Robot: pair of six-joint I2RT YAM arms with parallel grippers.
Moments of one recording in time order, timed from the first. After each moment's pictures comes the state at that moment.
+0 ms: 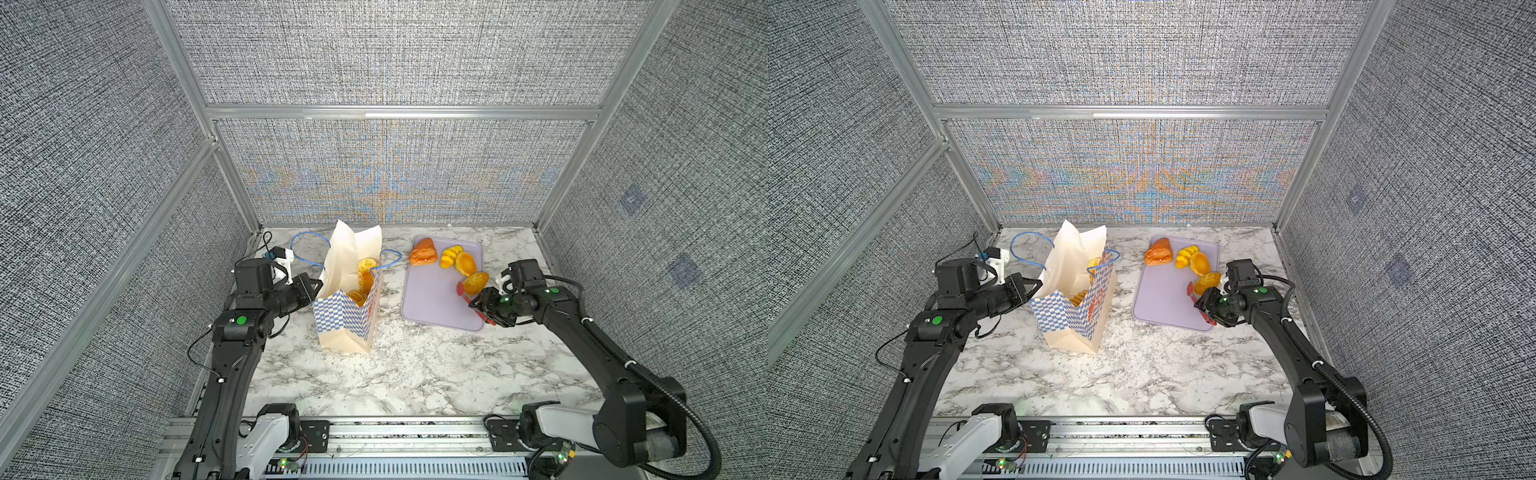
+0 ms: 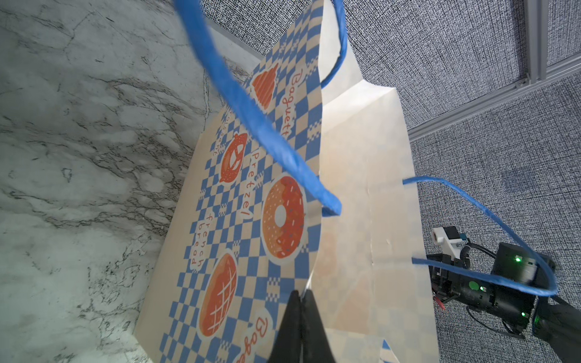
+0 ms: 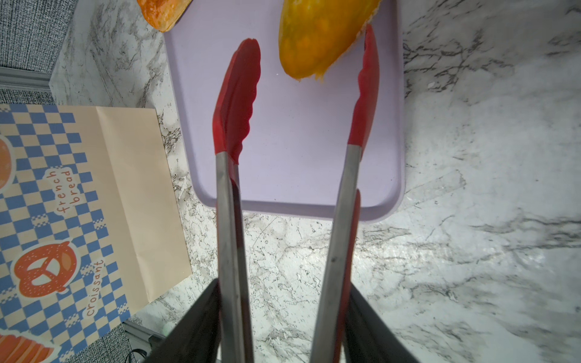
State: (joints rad) left arm -0.04 0.95 1.01 -0.69 0.53 -0.52; right arm 0.14 1.28 0.95 -0.75 -0.34 0.62
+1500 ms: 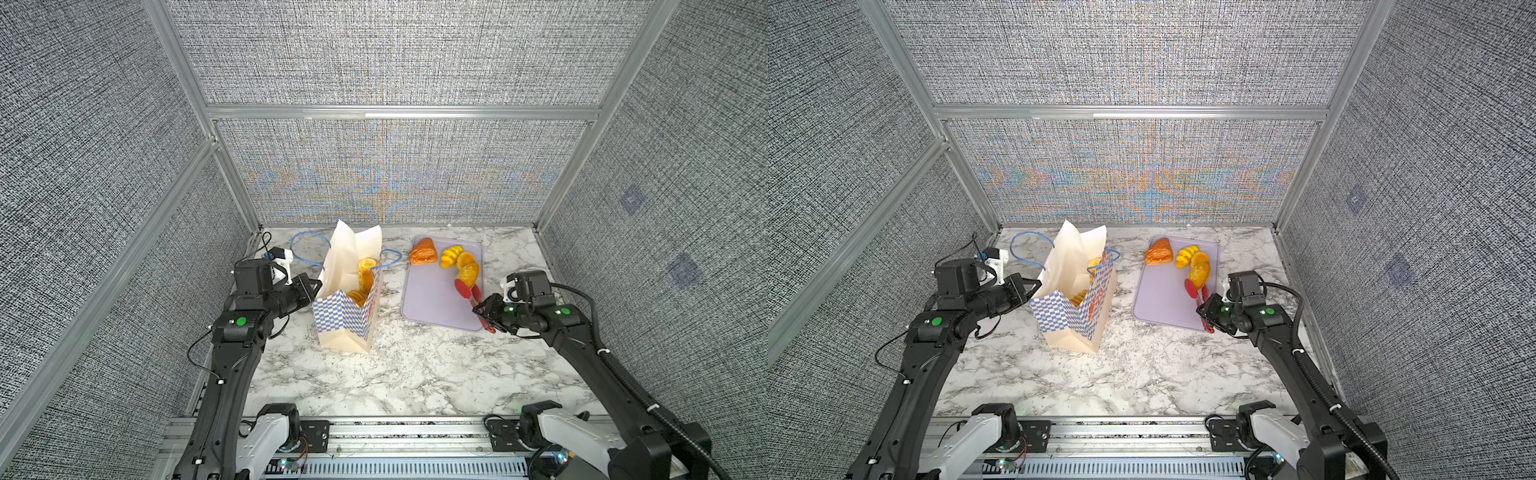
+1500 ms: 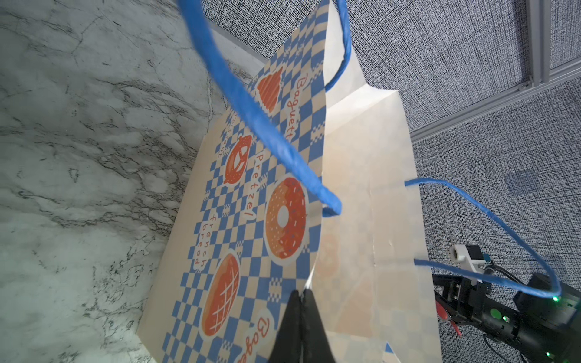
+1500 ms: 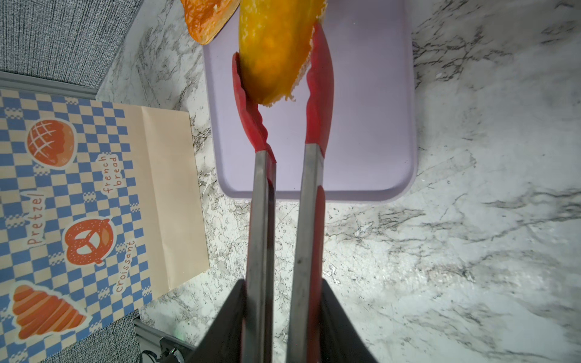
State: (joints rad) left arm -0.04 0.94 1.01 -0.69 0.53 -0.53; right arm 0.21 1.05 0.86 -0.73 -0.31 0.70
